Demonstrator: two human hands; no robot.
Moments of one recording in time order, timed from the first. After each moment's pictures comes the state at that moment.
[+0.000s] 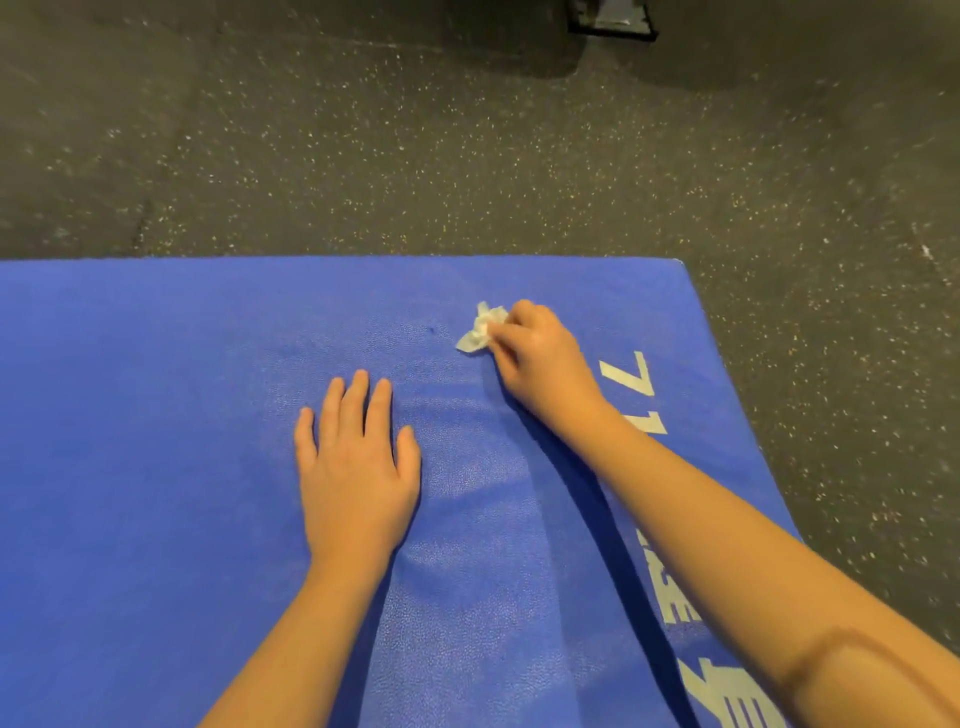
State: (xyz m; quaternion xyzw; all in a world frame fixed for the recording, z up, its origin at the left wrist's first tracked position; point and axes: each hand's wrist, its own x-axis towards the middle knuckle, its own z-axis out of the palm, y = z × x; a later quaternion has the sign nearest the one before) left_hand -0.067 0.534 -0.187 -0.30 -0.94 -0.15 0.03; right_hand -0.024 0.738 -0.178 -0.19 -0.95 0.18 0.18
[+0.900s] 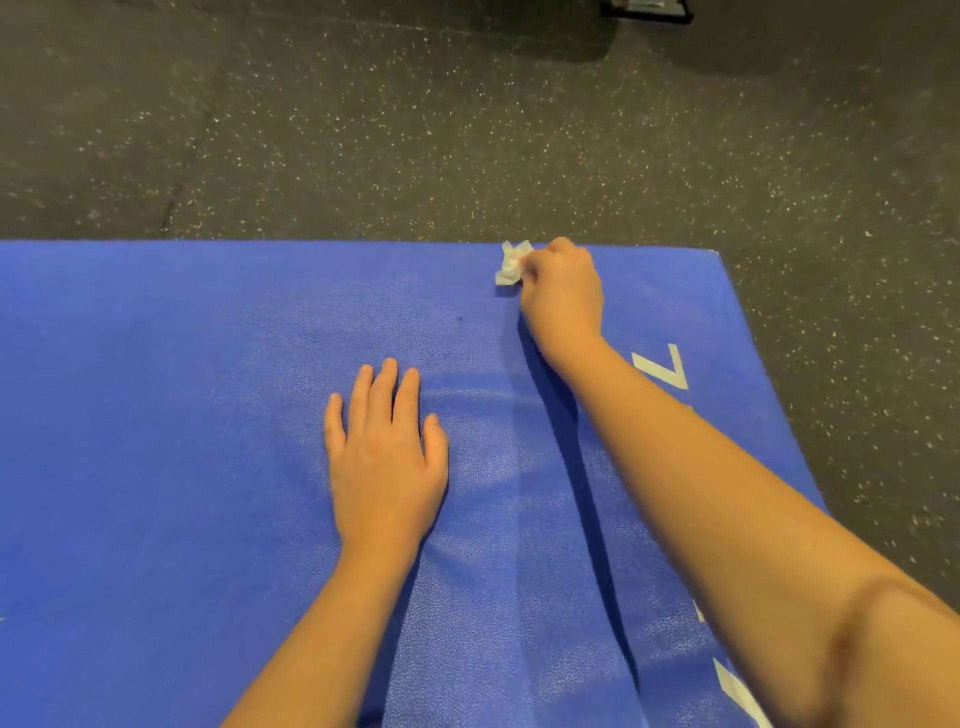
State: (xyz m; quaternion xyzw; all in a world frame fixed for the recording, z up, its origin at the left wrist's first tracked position) left_hand -0.067 0.533 -0.189 -0.30 -0.94 -0.17 0.04; right_hand -0.081 0.761 -0.169 -0.36 -0.92 0.11 0.12
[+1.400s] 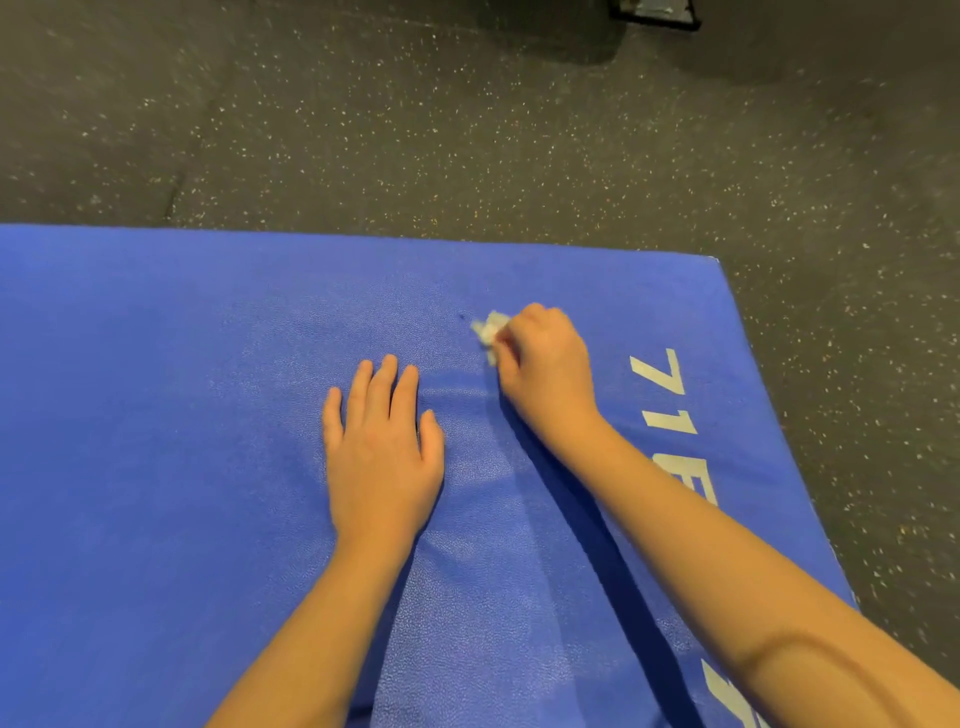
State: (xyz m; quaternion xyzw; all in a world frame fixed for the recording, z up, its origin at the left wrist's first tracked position) left_hand -0.068 0.532 -0.190 -0.29 -0.94 -0.18 0.04; right_hand -0.031 0.705 -0.179 -0.25 -0.94 0.15 0.20
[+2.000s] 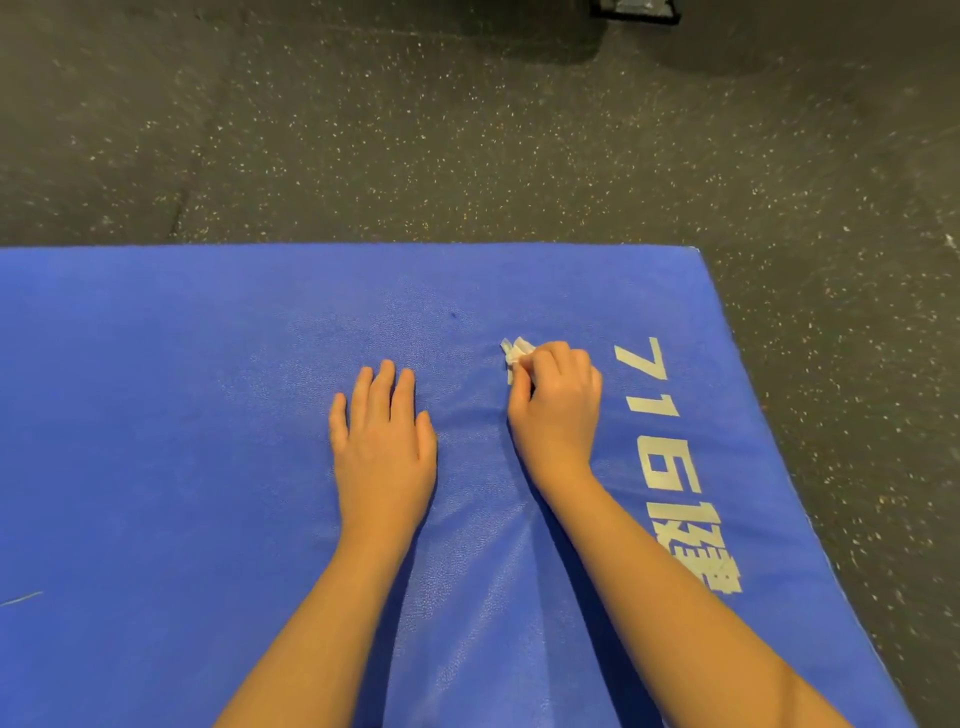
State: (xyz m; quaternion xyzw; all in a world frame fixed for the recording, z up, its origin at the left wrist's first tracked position) left_hand -0.062 0.529 -0.184 -0.30 -0.94 -0.15 0.00; right_hand 0.004 0.676 -0.196 -0.37 -0.87 0.13 0.29
